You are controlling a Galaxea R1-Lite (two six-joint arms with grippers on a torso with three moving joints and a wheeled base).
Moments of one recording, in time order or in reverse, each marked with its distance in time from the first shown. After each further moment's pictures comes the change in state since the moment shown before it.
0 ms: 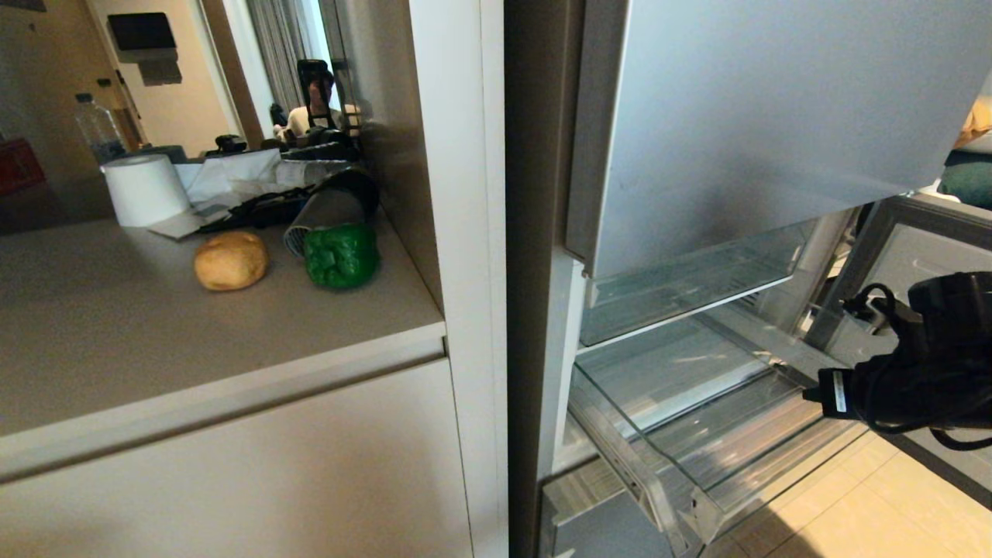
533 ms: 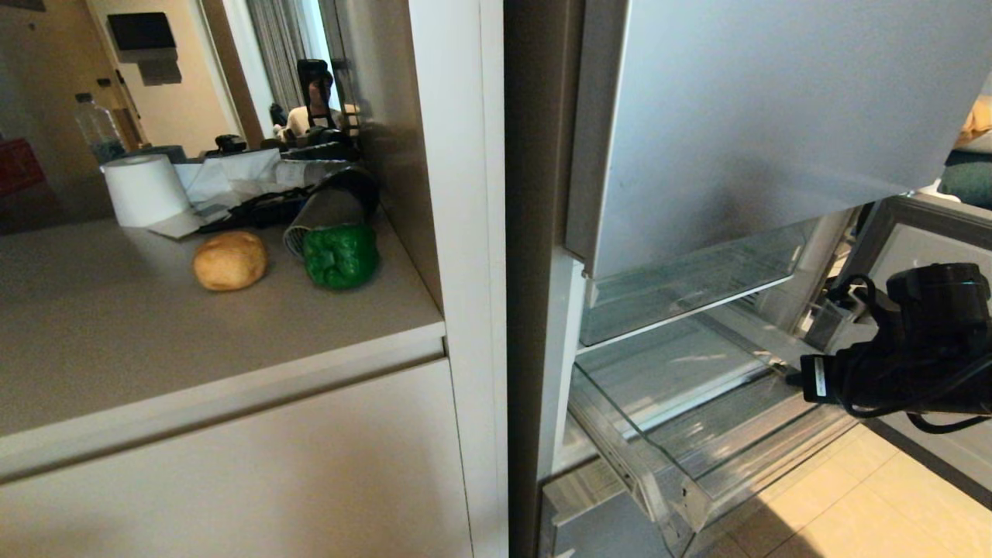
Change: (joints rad) left arm 0.000 0.000 0.000 0.000 0.000 0.000; right arm 0.031 0.064 -0.059 -0.042 0.000 0.025
